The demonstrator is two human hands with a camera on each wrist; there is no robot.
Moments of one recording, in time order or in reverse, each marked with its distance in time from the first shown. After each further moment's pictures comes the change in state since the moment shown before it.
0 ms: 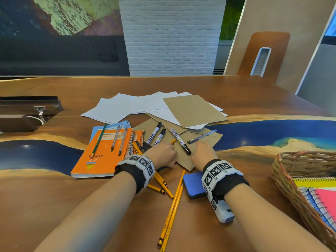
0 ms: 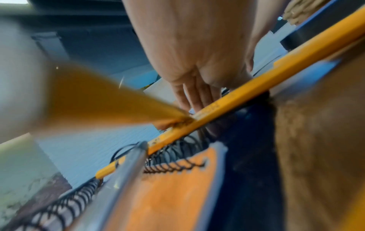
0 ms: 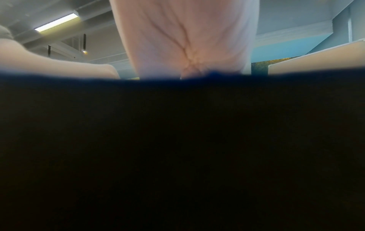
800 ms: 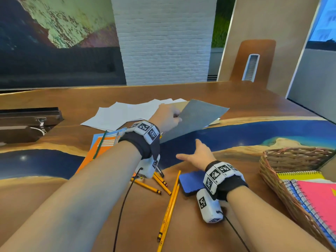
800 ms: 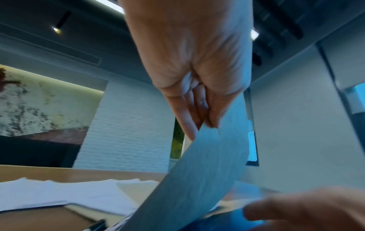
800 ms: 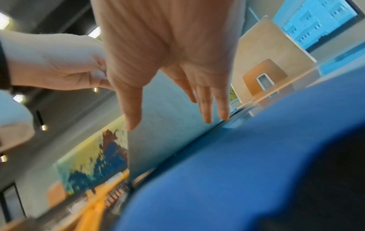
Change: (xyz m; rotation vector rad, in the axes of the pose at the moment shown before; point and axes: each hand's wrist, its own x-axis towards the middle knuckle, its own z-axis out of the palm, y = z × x) left_hand -0.001 -0.017 -0.114 -0.625 0.483 -0.252; right_hand -0.029 0.006 -0.022 0.438 -0.005 -0.006
